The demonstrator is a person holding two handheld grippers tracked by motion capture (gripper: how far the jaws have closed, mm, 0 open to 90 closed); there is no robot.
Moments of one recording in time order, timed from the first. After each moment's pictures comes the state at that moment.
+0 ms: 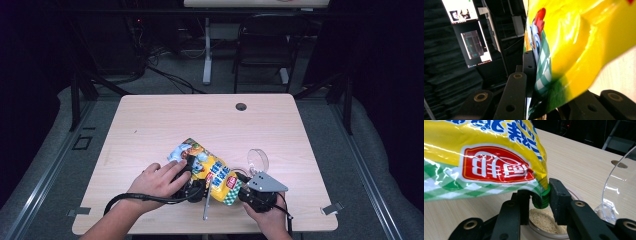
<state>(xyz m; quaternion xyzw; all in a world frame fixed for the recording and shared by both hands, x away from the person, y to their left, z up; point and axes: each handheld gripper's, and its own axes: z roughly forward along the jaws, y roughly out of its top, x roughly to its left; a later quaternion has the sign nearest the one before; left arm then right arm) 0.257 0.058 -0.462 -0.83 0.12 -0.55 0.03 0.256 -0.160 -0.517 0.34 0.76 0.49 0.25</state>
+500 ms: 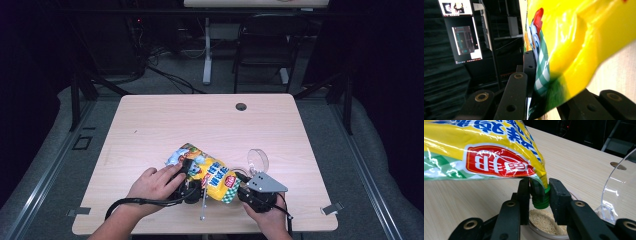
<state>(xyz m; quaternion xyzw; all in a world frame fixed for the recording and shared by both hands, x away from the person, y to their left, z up) 0.258 0.067 -0.475 -0.85 0.07 -0.53 -0.01 0.256 -0.160 -0.516 0.33 0.76 0.49 0.26</state>
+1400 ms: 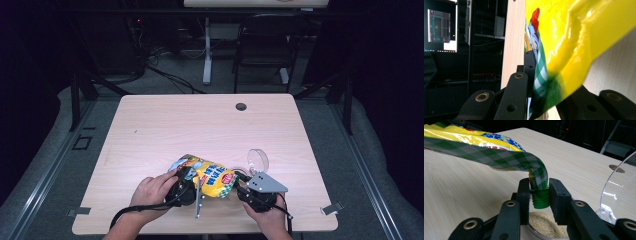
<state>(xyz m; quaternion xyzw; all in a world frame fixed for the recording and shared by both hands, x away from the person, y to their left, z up) 0.262 0.081 -0.501 -0.87 -0.01 -0.49 -0.10 0.256 -0.159 -0.515 0.33 0.76 0.49 0.26</state>
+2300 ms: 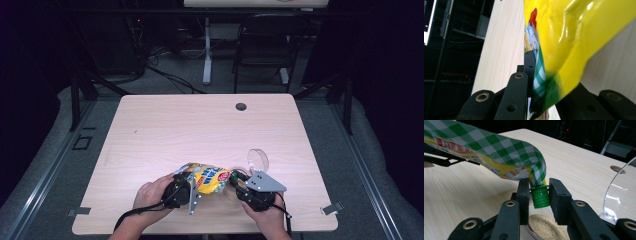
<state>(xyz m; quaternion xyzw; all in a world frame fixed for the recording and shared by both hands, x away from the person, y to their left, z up) 0.269 0.094 -0.522 -0.89 -0.06 -0.42 -0.18 0.258 -0.156 -0.515 0.33 0.76 0.50 0.26</state>
